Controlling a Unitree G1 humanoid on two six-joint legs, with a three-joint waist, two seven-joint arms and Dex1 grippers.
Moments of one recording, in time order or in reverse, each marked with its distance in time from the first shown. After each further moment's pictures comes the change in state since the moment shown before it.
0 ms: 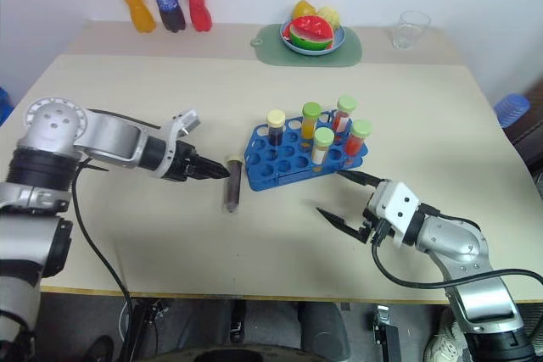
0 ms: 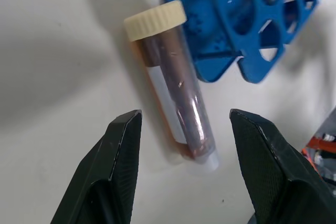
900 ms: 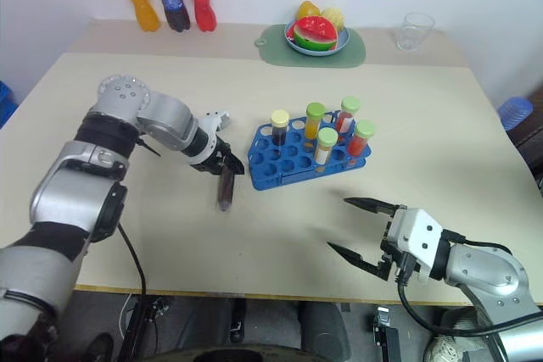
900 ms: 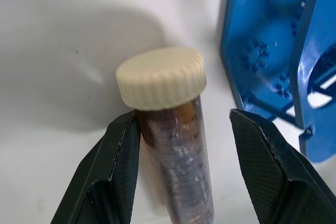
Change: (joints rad) left arm -0.257 -0.272 -0.026 0.413 0.135 0.003 0.355; right arm 0.217 -0.073 -0.145 -0.177 0.090 0.066 0.072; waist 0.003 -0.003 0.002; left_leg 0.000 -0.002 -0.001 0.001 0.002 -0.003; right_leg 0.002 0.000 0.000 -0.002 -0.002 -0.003
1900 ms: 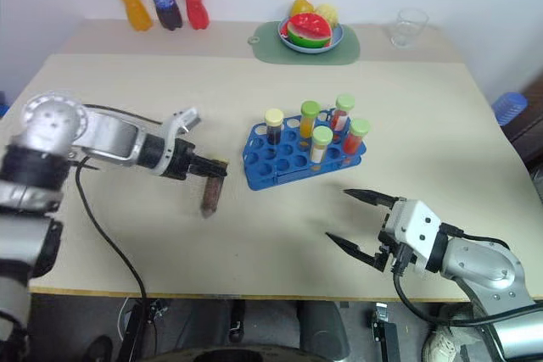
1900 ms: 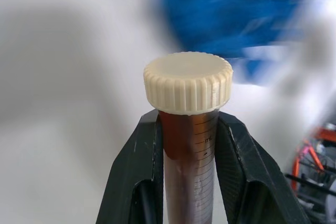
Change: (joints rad) left arm 0.329 0.354 0.021 -0.689 0.028 -0.138 -0.811; right arm -0.052 0.009 0.019 0.010 -0.004 0.032 -0.028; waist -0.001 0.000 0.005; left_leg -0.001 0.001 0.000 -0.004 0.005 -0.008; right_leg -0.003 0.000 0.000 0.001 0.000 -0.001
